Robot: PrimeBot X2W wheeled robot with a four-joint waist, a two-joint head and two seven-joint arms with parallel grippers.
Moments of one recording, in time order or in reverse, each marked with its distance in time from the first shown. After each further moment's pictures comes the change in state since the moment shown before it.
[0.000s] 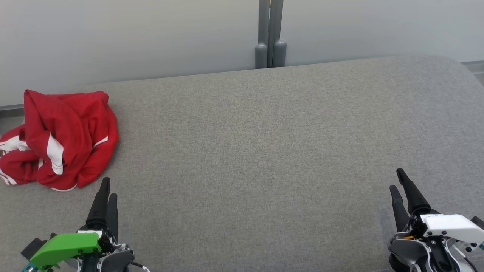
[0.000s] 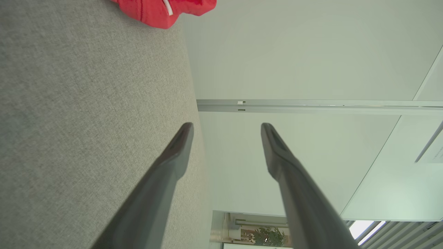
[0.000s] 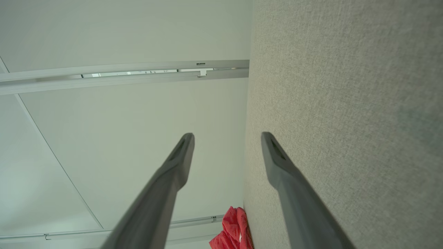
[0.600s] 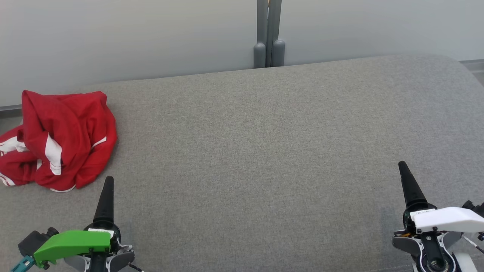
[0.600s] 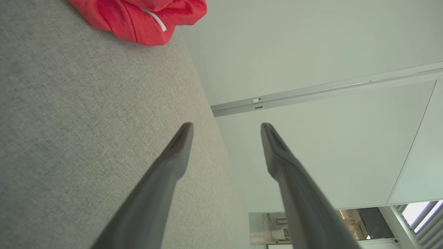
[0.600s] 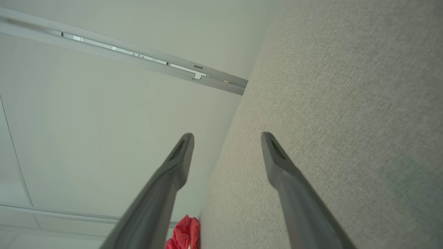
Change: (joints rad) left arm 0.002 0.031 -0.058 -0.006 0.195 0.002 -0.090; right arm 0.000 -0.001 0.004 -0.053 -0.349 0.000 -0.084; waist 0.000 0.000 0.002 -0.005
